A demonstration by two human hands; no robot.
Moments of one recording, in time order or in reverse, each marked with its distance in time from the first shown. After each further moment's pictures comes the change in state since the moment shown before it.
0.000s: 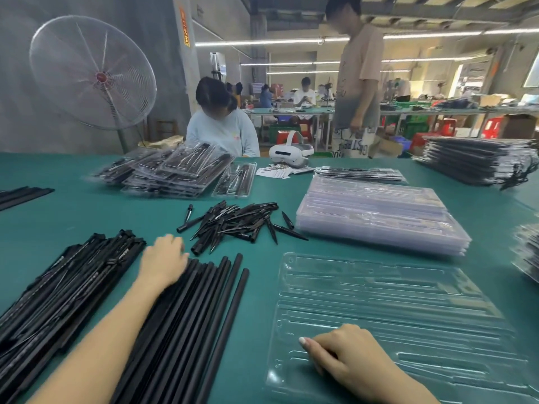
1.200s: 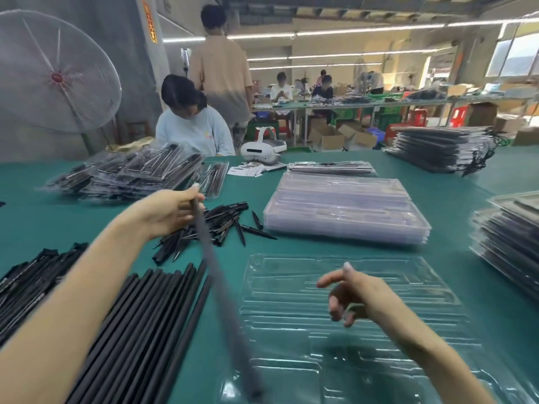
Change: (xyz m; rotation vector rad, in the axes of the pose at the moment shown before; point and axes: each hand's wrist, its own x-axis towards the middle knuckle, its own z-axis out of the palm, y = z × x) left_hand -0.001 0.104 -0.132 -1.445 -0.432 -0.081; right_hand -0.011 0.057 -0.069 1.129 0.199 0.209
